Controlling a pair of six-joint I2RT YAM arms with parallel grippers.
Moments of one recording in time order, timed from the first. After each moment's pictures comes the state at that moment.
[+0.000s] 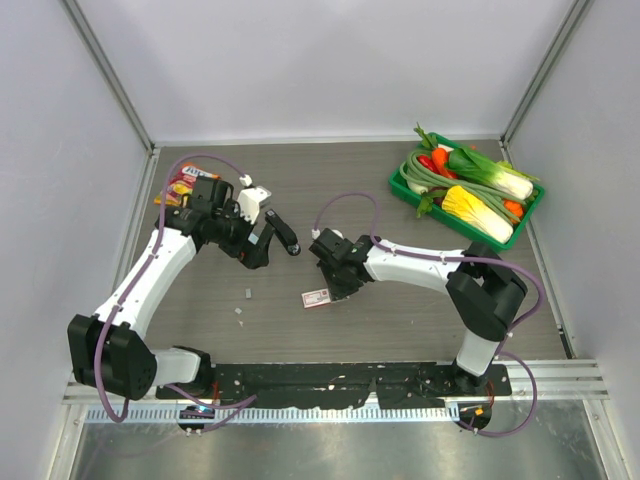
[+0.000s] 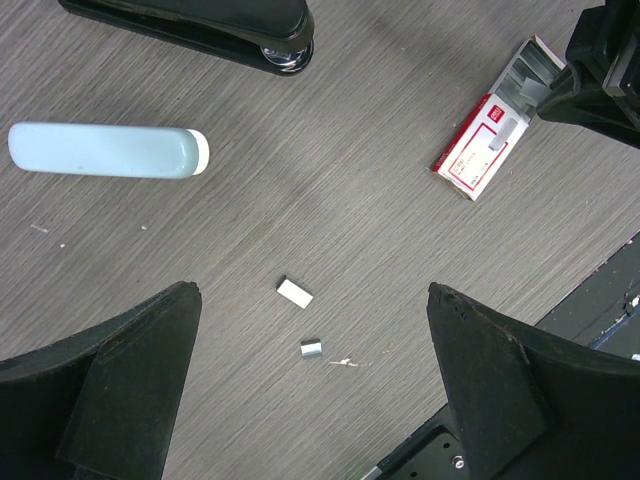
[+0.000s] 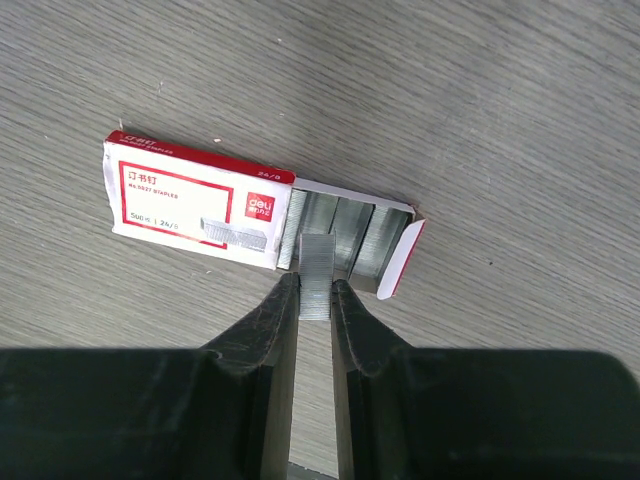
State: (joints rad) left arm -0.27 1.29 1.13 -0.85 0.38 0.31; right arm 0.93 1.75 1.14 -0.60 0.07 0.50
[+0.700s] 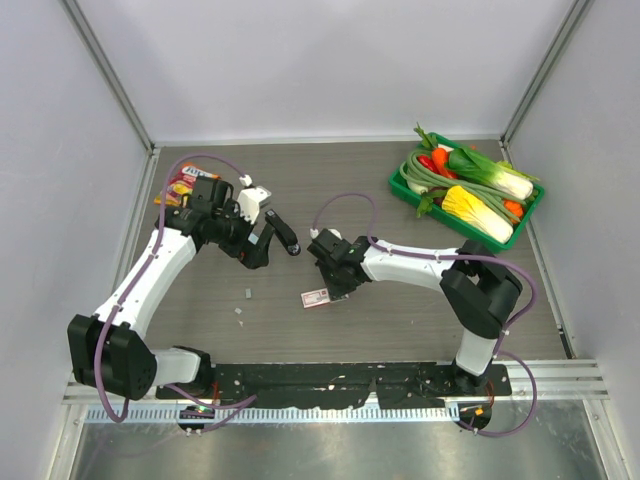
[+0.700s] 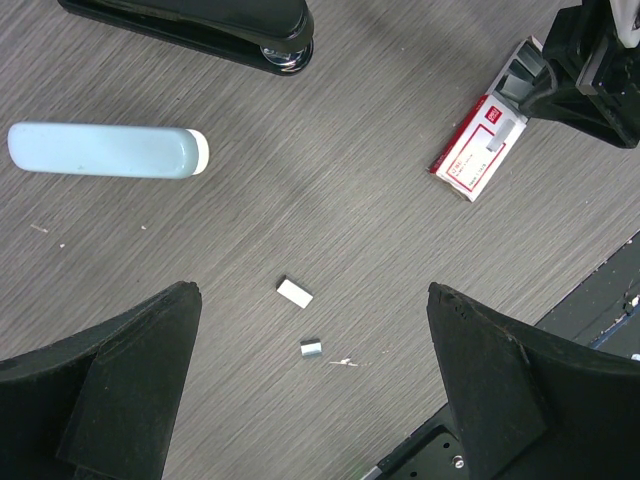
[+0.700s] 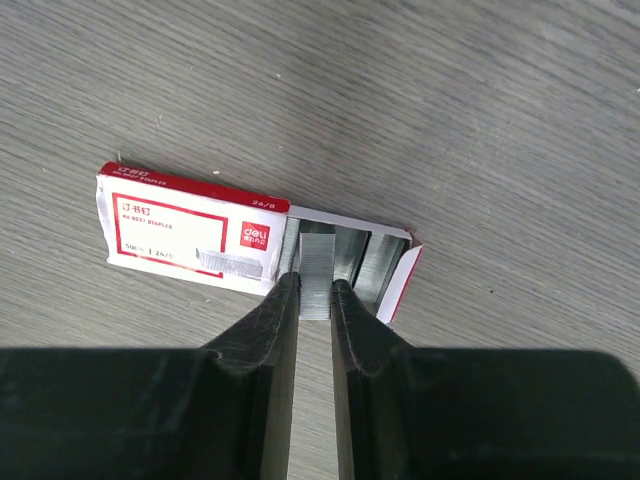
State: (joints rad) left arm -0.27 1.29 1.13 -0.85 0.39 0.31; right arm 0.93 1.78 1.14 -0.56 0.09 0.50
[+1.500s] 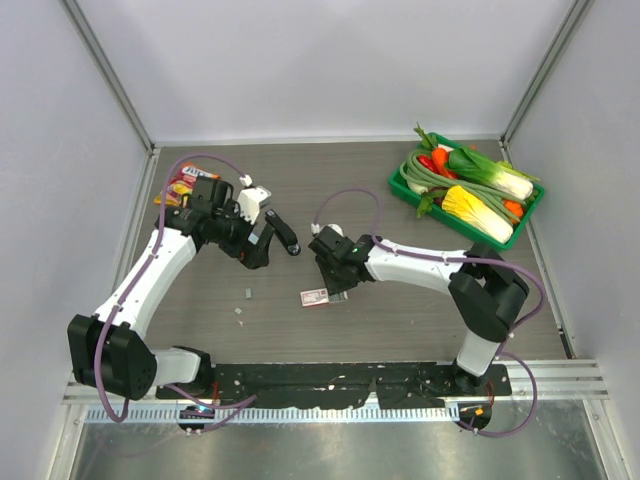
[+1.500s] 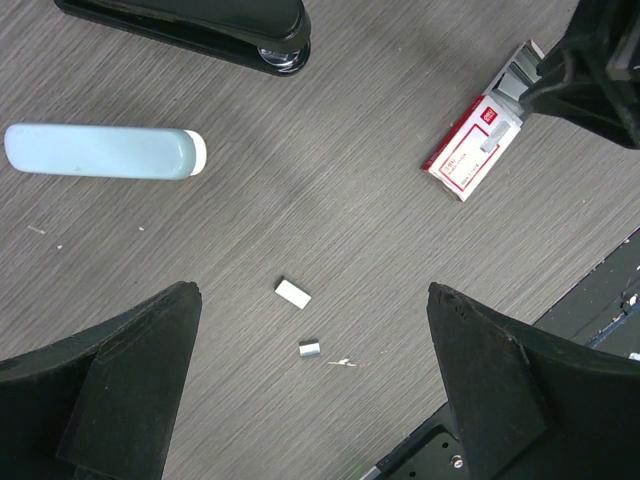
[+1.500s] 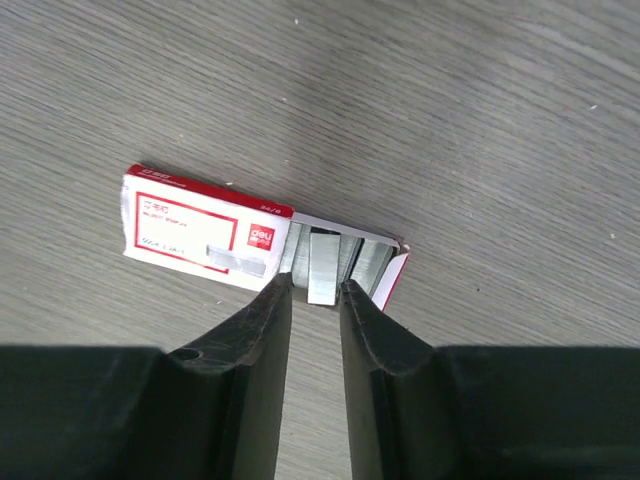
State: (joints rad) left arm -0.27 1.29 1.13 -0.85 0.39 0.31; right arm 0.93 1.75 1.14 -0.54 0.12 0.50
